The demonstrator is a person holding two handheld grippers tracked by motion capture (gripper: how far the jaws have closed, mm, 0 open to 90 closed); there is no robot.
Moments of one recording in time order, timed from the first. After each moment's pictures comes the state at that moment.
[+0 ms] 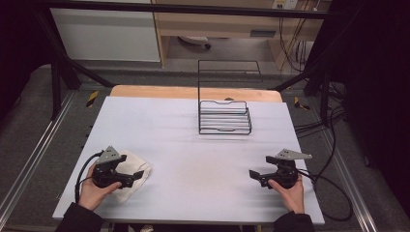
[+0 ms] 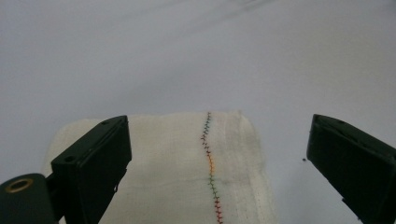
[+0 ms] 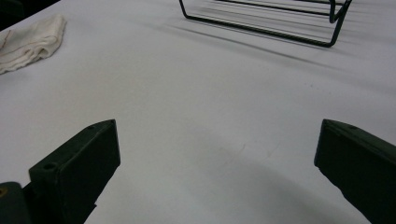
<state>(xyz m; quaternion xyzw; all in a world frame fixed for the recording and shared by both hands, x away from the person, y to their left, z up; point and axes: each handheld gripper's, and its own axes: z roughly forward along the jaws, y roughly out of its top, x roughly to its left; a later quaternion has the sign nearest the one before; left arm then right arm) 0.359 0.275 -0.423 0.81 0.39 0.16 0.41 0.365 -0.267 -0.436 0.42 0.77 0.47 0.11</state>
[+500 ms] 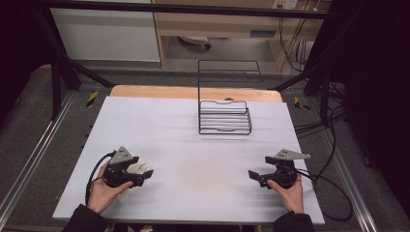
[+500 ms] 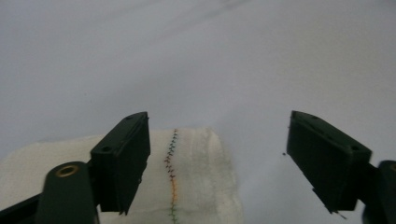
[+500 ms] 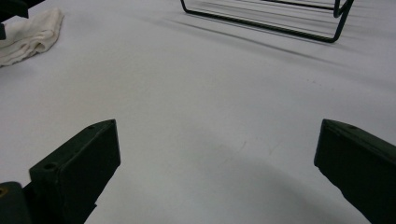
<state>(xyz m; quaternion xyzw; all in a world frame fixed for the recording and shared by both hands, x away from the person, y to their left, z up) 0.361 0.245 -0.425 0.82 0.38 0.15 0.40 0.365 -0.265 -0.438 0.42 0.77 0.47 0.11</state>
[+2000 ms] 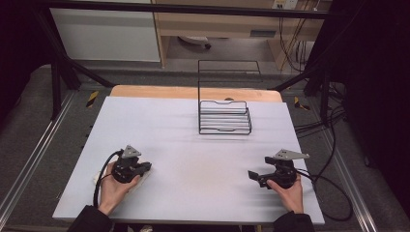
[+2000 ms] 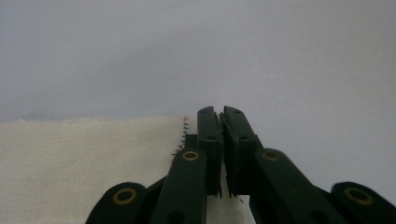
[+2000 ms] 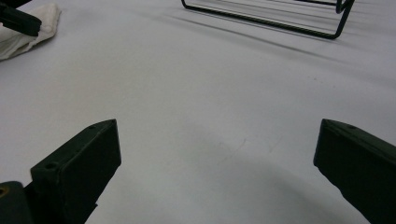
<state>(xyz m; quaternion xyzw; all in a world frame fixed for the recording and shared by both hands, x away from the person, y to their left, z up) 0.373 0.228 -0.433 0.82 0.44 0.14 0.35 0.366 -0.264 -0.439 0.42 0.77 0.46 0.11</state>
